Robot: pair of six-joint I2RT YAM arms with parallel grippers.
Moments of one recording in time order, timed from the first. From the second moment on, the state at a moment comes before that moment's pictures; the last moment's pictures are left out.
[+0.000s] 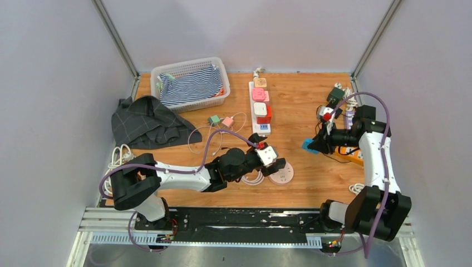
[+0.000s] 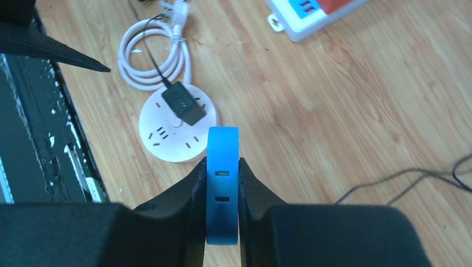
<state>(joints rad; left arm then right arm) -1.17 1.54 0.71 0.80 -0.17 0.32 -0.24 1.21 1.04 -1.17 -1.01 -1.25</state>
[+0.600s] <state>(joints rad) -1.04 1.50 0.60 0.71 -0.16 0.16 -0.42 1.32 1.07 -0.78 -0.99 -0.78</state>
